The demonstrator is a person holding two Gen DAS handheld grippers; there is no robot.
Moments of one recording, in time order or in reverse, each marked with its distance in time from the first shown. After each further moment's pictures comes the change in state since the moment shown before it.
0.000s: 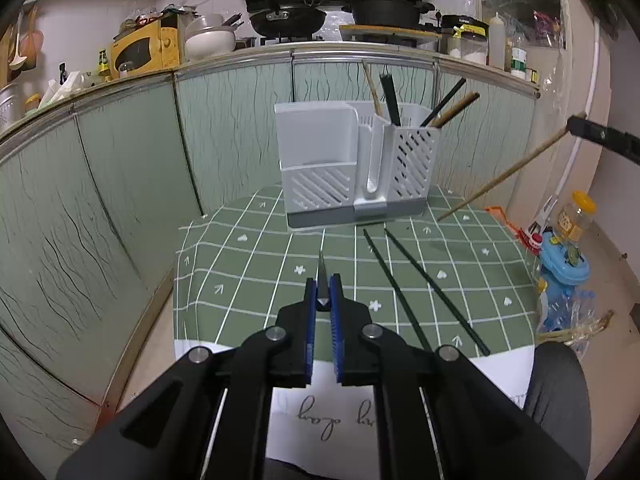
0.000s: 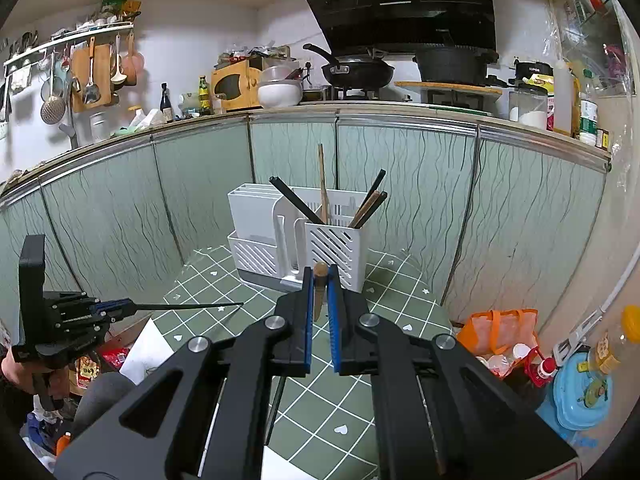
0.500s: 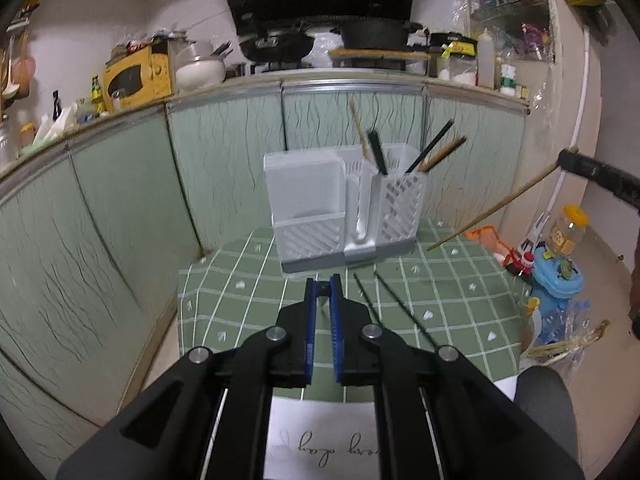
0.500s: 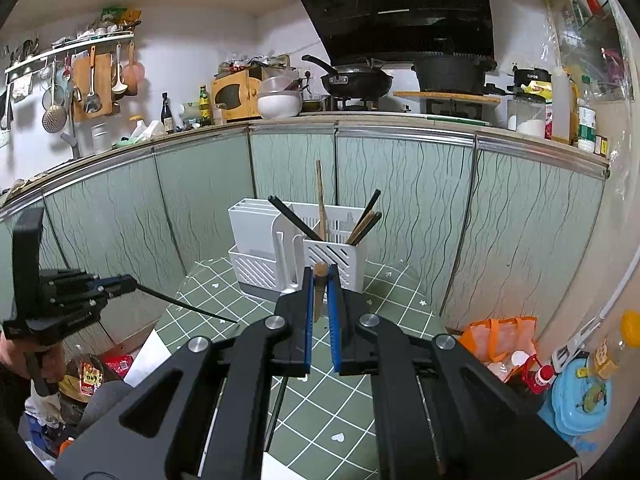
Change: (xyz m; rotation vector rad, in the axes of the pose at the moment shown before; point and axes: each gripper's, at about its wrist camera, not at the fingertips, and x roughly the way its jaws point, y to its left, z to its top) left arm -0.024 -0.008 0.050 0.038 -0.067 -0.020; right arm -0.011 -0.005 0.016 0.003 -0.026 0.004
